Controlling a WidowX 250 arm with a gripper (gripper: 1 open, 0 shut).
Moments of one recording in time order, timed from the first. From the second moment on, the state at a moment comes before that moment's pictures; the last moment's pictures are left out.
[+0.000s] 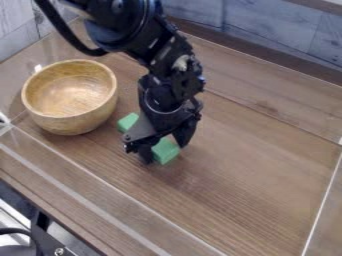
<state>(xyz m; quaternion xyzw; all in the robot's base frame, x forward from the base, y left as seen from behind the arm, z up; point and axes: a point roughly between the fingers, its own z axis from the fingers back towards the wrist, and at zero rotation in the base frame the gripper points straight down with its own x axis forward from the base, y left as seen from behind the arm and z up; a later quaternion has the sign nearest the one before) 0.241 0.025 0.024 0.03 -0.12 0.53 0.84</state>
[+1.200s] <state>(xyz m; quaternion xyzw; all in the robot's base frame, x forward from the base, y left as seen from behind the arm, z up) 0.240 0.063 0.058 0.01 -0.11 0.52 0.84</state>
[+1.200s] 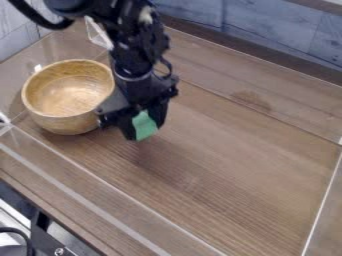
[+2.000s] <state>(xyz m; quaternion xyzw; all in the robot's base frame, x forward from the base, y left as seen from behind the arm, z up) 0.246 0.079 0.092 -0.02 -0.14 0.42 0.90</state>
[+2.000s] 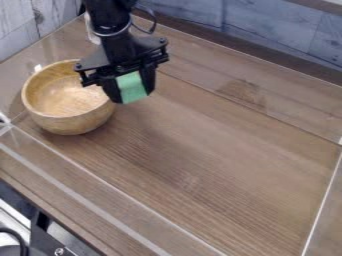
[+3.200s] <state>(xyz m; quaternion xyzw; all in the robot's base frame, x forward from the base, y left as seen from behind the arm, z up) 0.247 0.091 0.088 0.01 -0.12 0.50 0.86</state>
